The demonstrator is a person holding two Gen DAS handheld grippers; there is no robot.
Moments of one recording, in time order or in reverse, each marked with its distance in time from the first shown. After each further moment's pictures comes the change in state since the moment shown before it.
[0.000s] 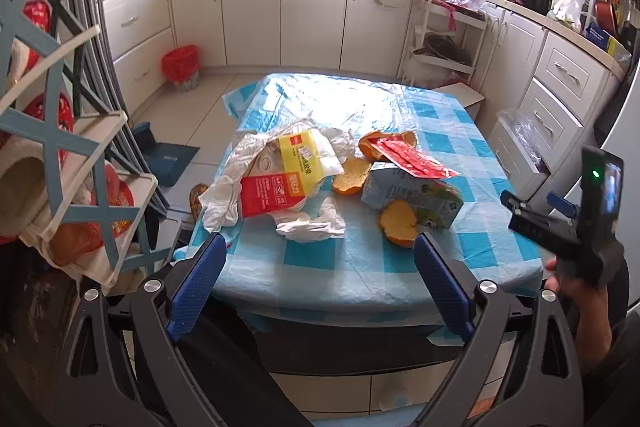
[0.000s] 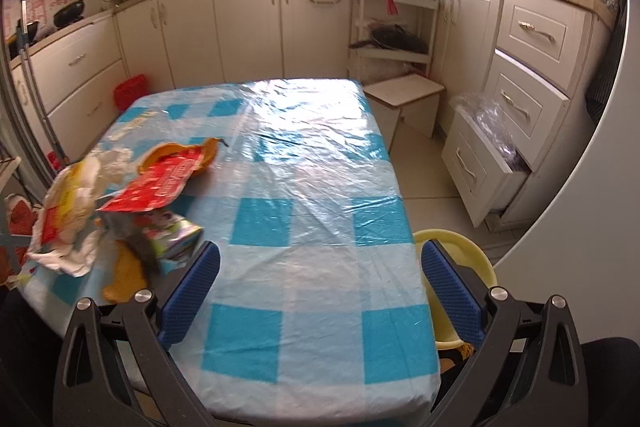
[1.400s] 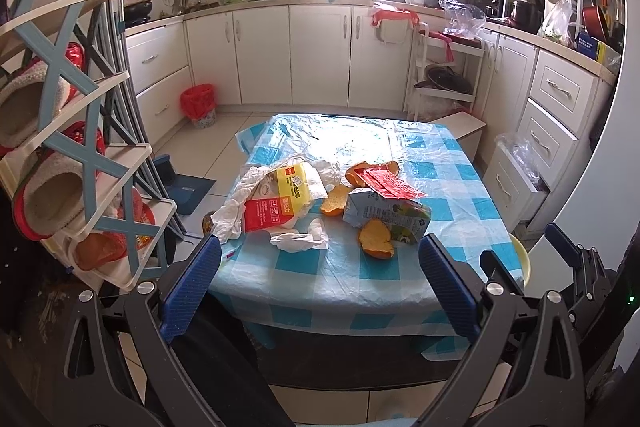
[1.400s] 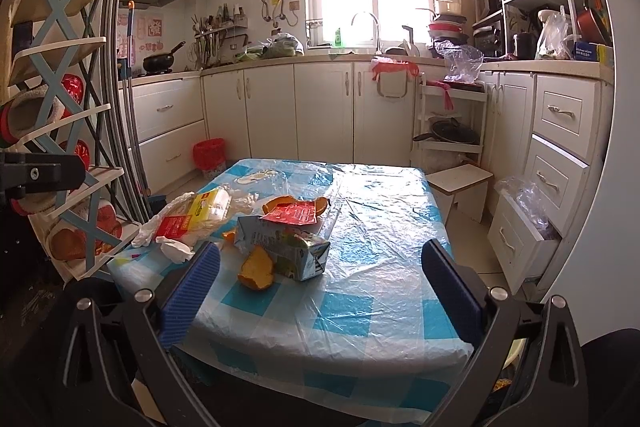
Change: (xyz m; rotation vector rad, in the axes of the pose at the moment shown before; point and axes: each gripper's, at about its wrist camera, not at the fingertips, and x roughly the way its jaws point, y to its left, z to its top) left arm -0.066 -0.040 -0.016 0.006 -0.134 0.066; right arm -0.106 0.032 -0.052 -0.079 -0.324 0.203
